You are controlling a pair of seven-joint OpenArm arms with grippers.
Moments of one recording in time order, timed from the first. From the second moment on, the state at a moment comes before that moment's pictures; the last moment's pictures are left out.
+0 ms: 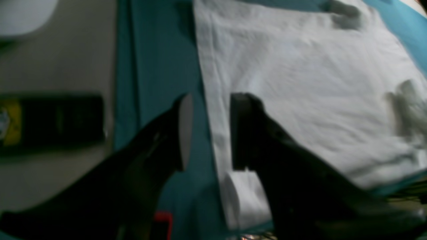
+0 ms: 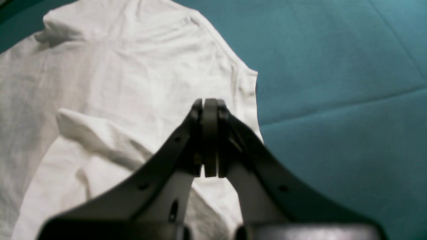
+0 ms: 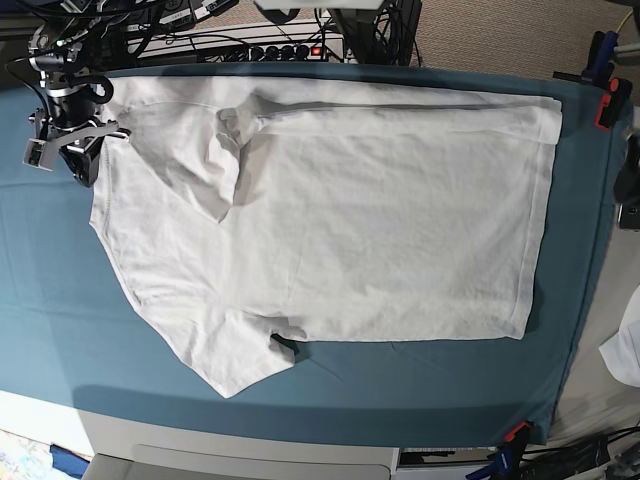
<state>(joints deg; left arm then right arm) 19.9 -28.7 -48.7 96.8 -67.9 -43.1 59.2 -19.9 3.0 48.5 112.2 26.3 31.9 -37.7</state>
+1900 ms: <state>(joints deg) -39.9 -20.9 -8.3 22.6 -41.2 -23.9 37.1 12.8 4.4 21.4 70.8 1.0 26.9 -30.7</state>
